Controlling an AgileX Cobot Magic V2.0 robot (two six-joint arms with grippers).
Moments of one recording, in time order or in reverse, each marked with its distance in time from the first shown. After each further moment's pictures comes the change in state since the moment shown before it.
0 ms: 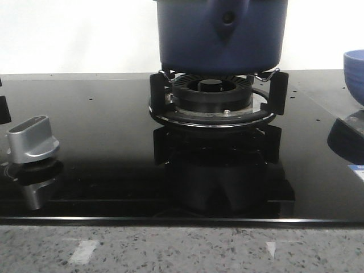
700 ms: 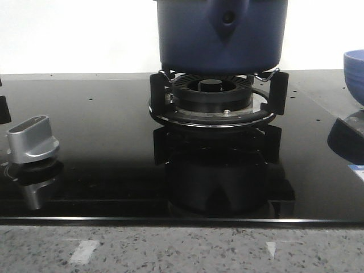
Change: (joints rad) left arm -0.159 0.080 0.001 -0.036 -0.261 0.073; right arm 0.000 0.000 0.000 0.000 0.000 0.000
